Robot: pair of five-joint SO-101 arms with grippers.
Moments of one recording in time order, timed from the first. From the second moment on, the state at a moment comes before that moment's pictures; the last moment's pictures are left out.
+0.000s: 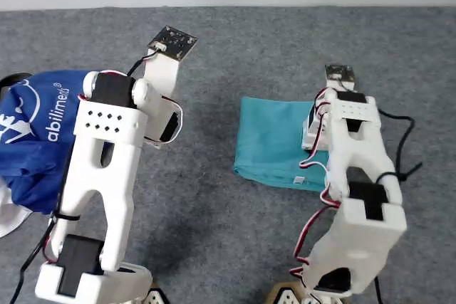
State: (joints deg) left arm 7.4 -5.8 -2.5 99.3 -5.8; right arm 4.2 20.0 9.7 63.6 -0.6
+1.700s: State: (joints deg) left arm 7.4 -6.3 0.0 99.3 -5.8; right arm 3.6 42.5 -63.5 100.4 -10.1
